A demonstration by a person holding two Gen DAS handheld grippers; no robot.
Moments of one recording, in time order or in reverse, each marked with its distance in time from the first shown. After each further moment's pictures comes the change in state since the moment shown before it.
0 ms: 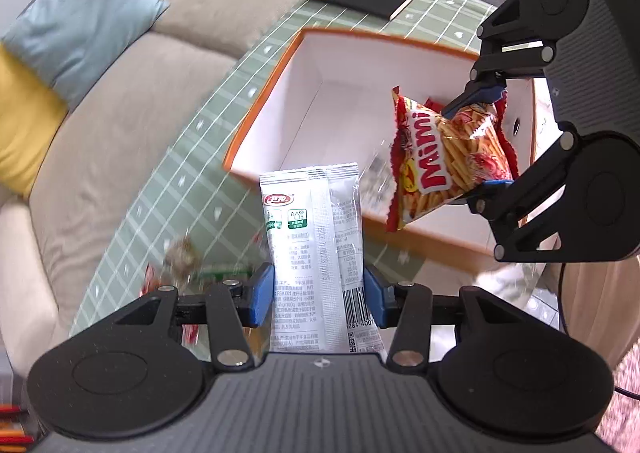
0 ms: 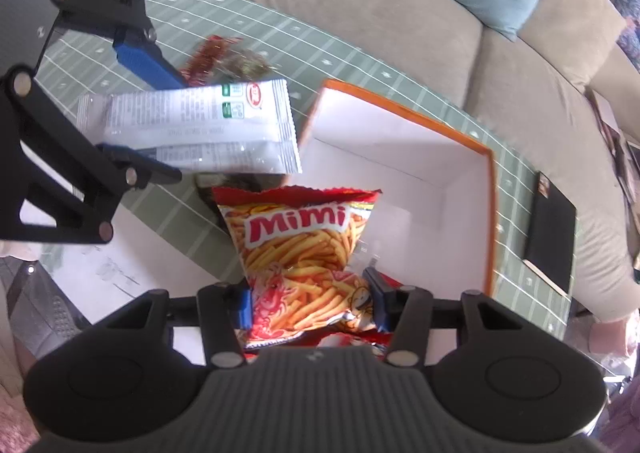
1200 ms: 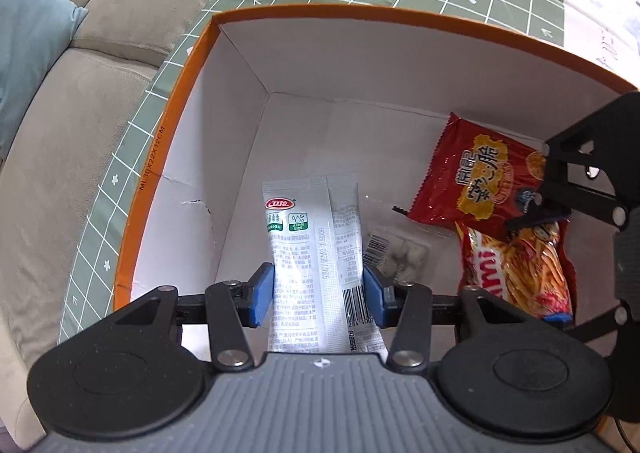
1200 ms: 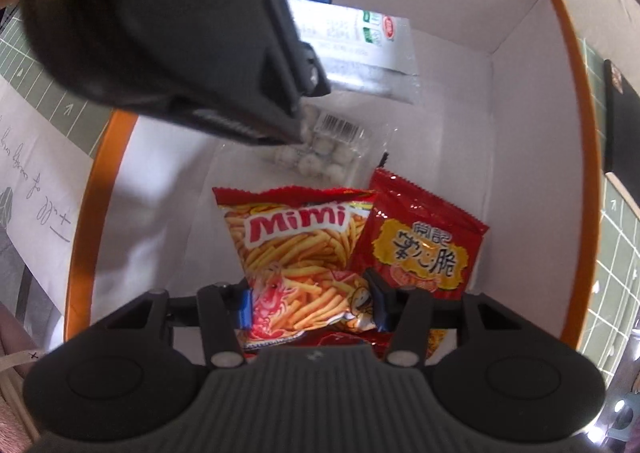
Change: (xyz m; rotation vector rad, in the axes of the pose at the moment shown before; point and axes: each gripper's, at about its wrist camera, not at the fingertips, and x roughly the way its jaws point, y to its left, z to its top) left arm 0.153 -0.021 0.091 0.108 0.099 -0.041; right arm 0.145 -0.045 -0.039 0.069 0.232 0.182
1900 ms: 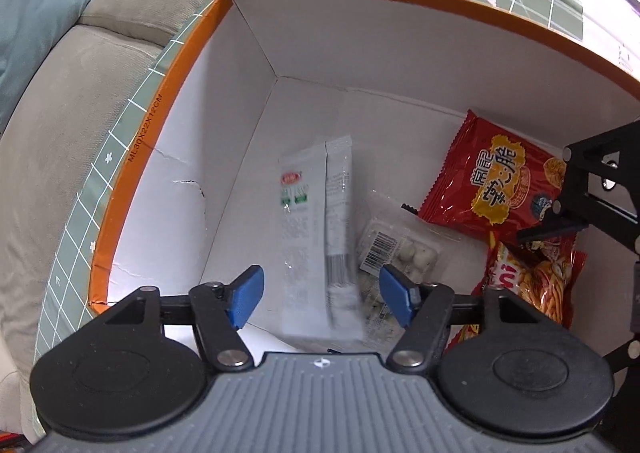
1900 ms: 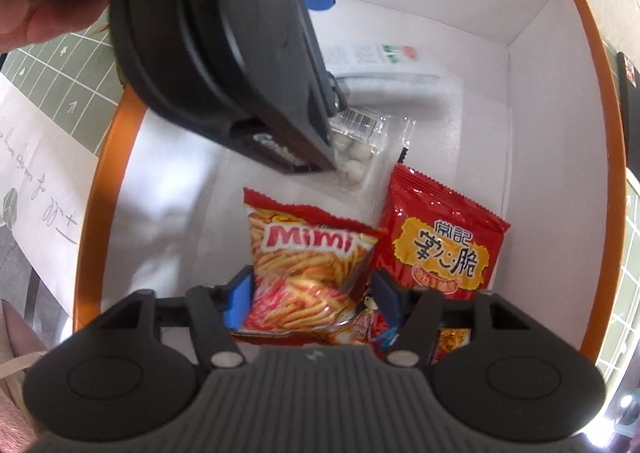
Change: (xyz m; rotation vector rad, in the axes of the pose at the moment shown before) left arm 0.014 0.017 -0.009 -0.080 -0.015 -0.026; right arm 0.000 0.007 0.004 0.004 0.025 0.018
